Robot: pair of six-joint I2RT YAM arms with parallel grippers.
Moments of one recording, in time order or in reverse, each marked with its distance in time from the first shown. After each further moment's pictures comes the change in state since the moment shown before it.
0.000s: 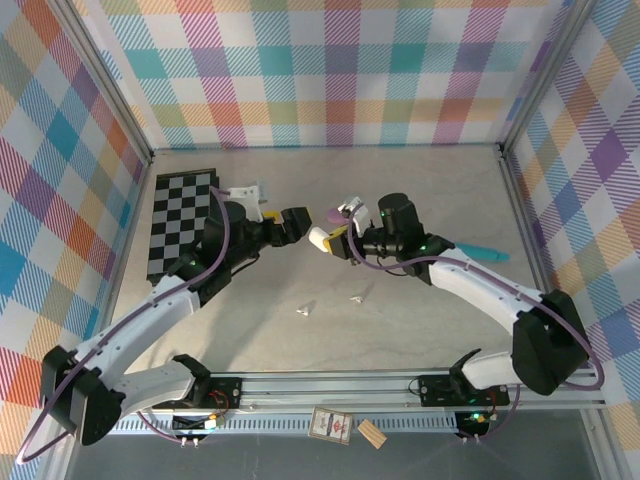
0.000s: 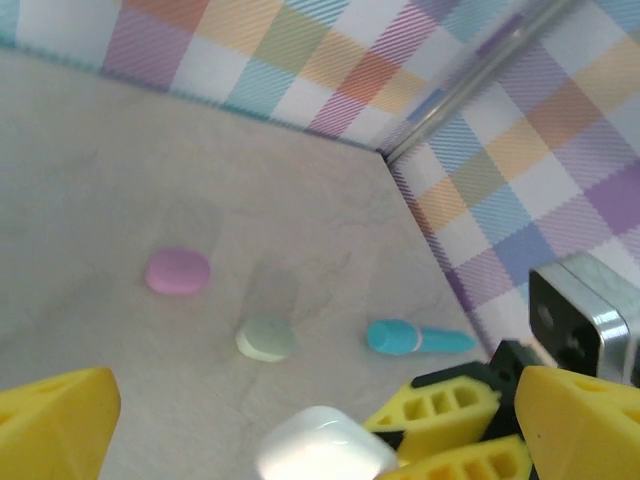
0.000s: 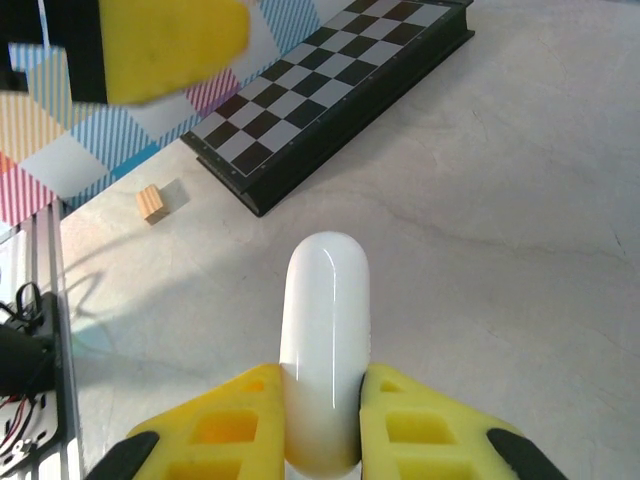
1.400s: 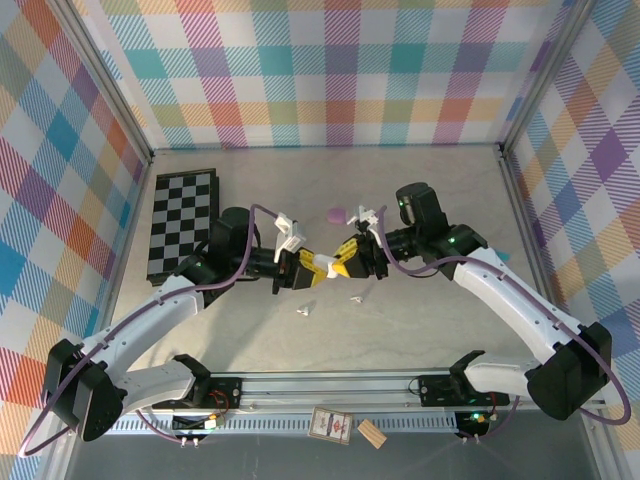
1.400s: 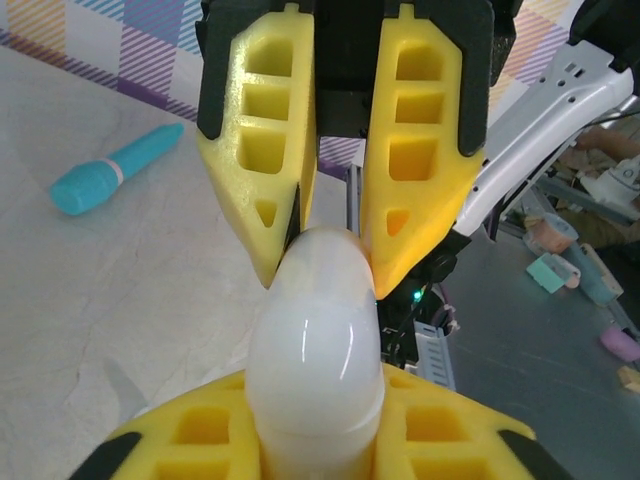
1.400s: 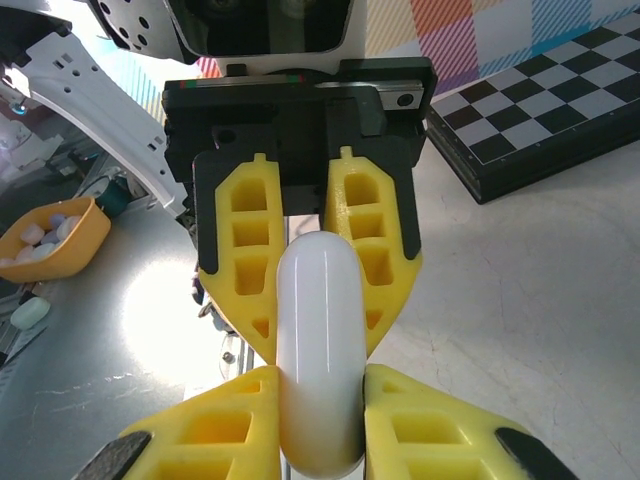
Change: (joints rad) left arm -0.020 0.038 -0.038 -0.064 0.853 0.543; right arm -0.028 -0.127 0.167 -0.451 -0.445 -0.281
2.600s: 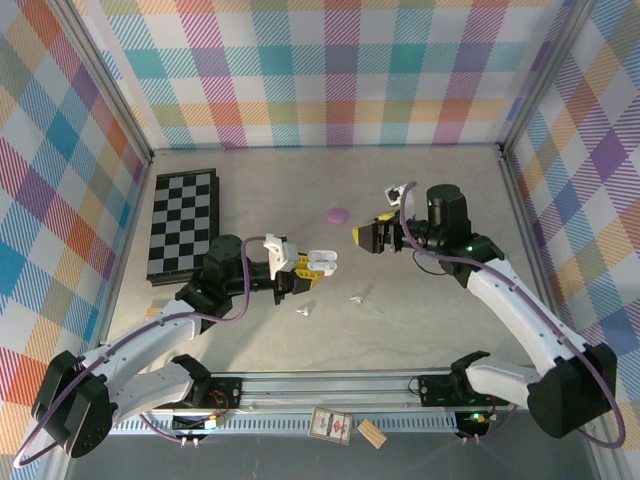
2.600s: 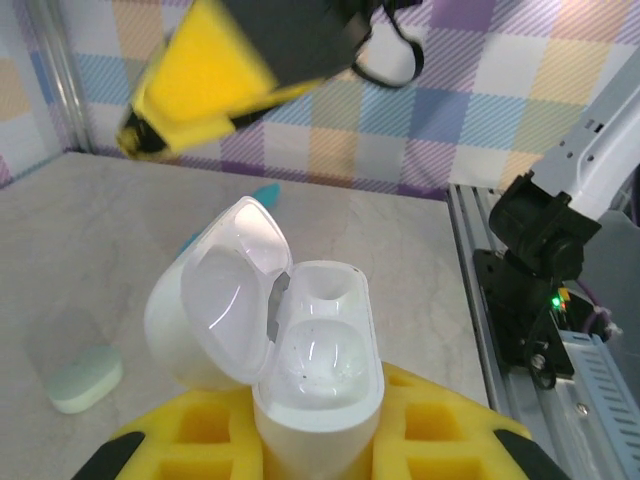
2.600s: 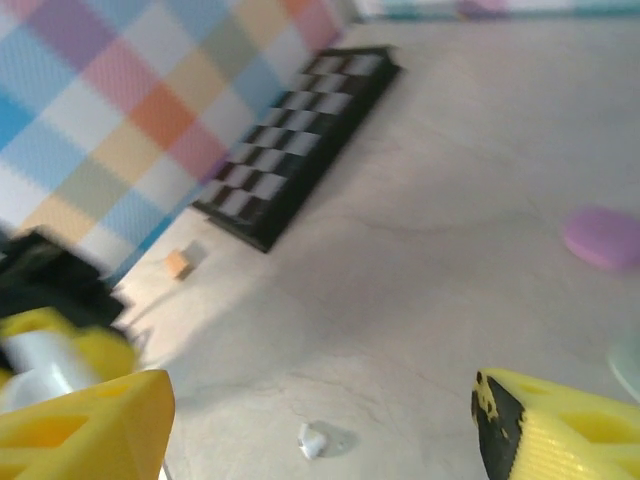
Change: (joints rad) left arm -0.026 -0.109 -0.278 0.422 -0.201 0.115; right arm -0.178 -0.075 -0.152 0.219 0.404 0.492
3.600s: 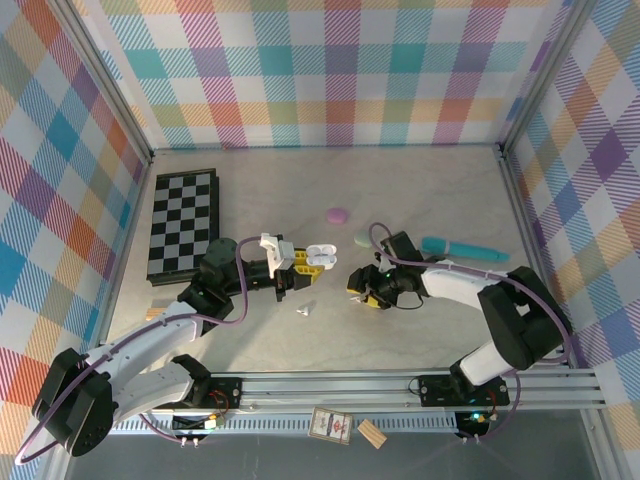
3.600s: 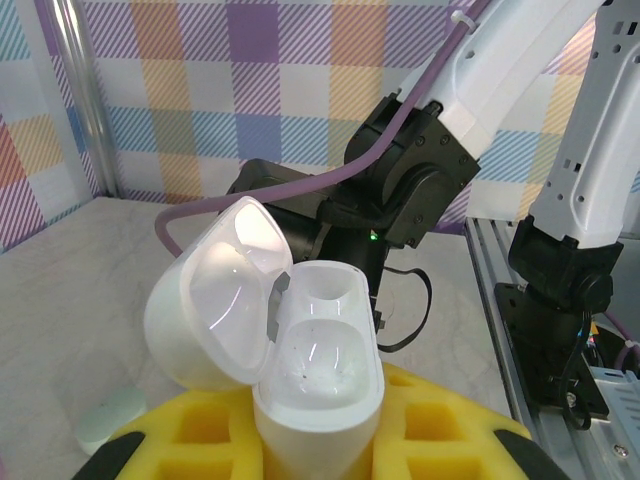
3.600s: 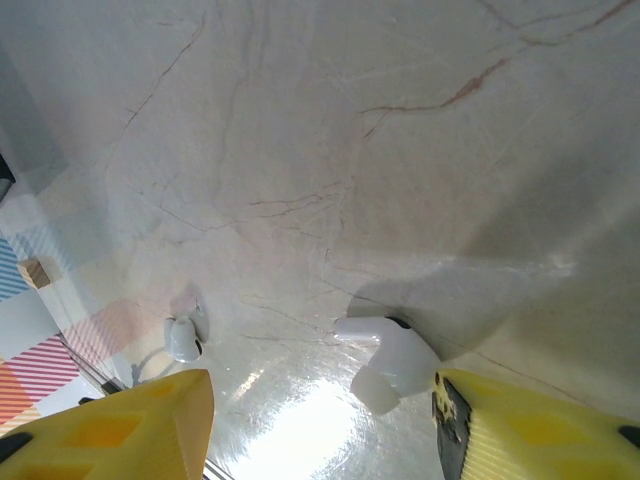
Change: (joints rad) left arm 0.000 0.010 -0.032 0.146 -0.021 -0.038; right arm 0.129 0.373 -0.271 0.098 0.061 0.660
